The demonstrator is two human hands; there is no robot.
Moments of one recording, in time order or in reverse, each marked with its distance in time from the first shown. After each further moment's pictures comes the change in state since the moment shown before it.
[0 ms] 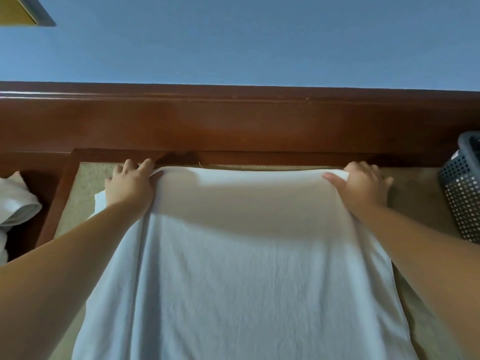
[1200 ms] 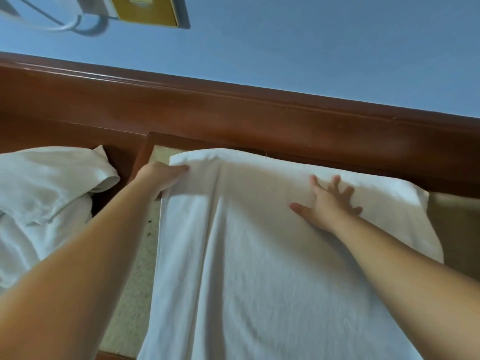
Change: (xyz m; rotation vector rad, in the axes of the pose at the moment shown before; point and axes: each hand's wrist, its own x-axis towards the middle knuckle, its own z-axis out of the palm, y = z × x) left_hand 0.005 -0.082 -0.051 -0.425 -0.431 -0.686; right_hand -0.074 -0.188 -0.003 -0.065 -0.563 -0.104
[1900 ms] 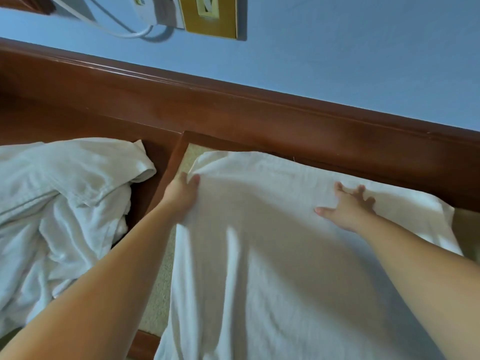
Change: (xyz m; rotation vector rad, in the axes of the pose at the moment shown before) left_hand -0.028 -0.070 0.009 -0.344 0.014 0.255; right_hand -0.003 -0.016 -0.011 -0.008 -0.049 0.032
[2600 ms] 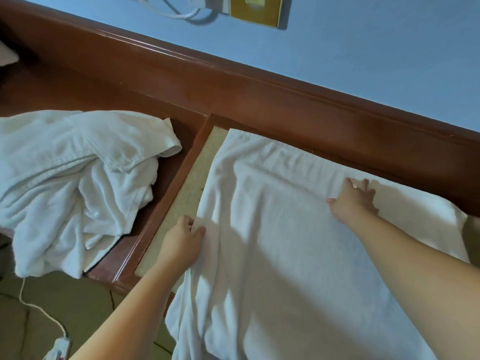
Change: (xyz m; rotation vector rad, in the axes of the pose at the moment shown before) left_hand -0.130 -0.106 0.010 0.151 0.014 -0.144; right_hand -0.029 -0.031 0.012 0.012 0.129 0.000
